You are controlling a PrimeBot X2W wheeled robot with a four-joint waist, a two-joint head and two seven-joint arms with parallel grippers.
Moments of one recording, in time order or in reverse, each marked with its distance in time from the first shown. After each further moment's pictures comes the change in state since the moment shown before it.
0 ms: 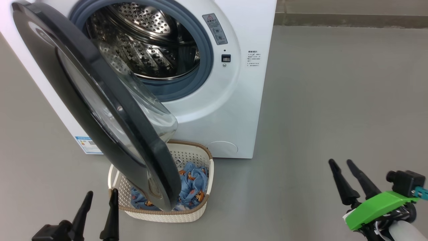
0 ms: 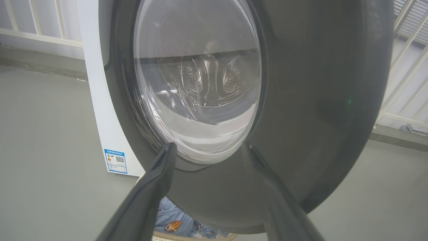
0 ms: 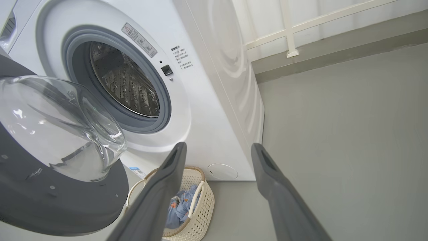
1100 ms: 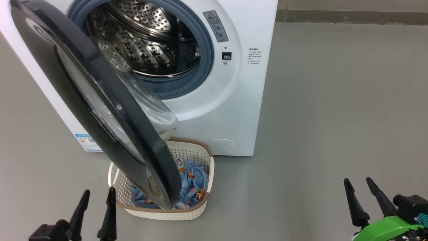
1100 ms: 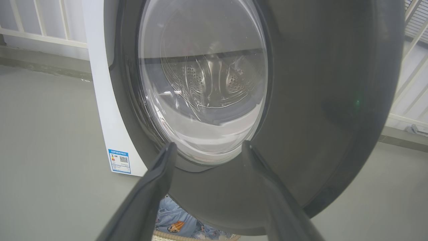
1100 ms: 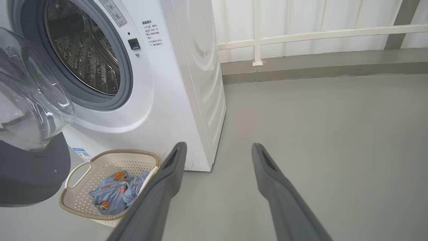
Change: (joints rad) left arm 0.000 -0.003 0.017 -0.007 0.007 0.000 0.000; right arm 0.184 0.172 -0.367 -0.088 -0.528 0.000 0.000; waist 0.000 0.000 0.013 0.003
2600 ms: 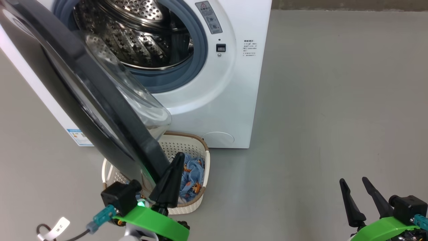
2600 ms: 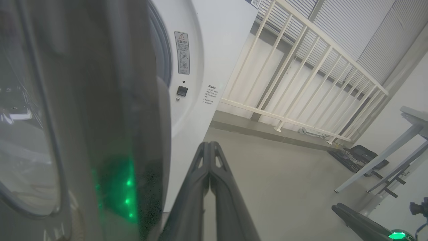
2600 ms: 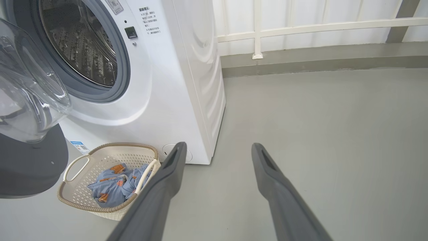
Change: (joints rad) left arm -0.224 -0.085 -0.338 -0.012 -0.148 0.000 0.008; right arm 0.011 0.011 0.009 -0.029 -0.018 0.000 0.000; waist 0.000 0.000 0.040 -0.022
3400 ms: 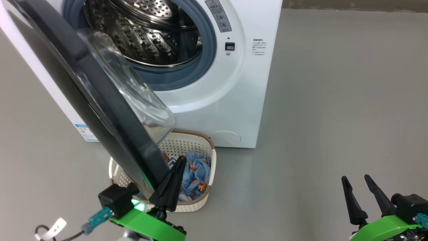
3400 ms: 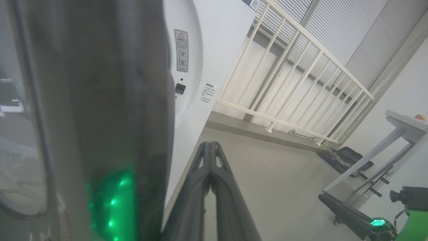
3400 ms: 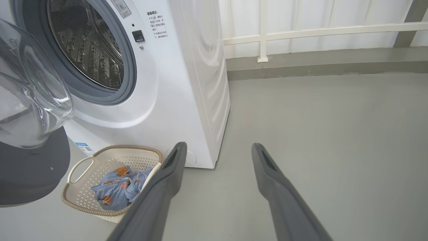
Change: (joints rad) left arm -0.003 -0.014 0.038 0.061 -0.014 -0.009 -0.005; right arm -0.001 0.003 -0.013 -0.015 -0.003 0.000 0.000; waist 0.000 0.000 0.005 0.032
